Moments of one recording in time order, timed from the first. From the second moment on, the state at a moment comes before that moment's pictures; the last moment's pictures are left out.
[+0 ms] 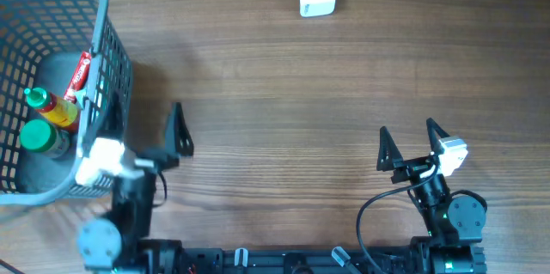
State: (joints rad) left arm -0.06 0.26 0.34 0.30 0.08 -0.18; right arm 0.01 0.01 0.01 0.01 -0.21 0.18
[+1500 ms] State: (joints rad) left arm 0.40 1.41 1.51 -0.83 -0.31 -0.90; right arm 0.01 0.01 0.01 0.01 -0.21 0.18
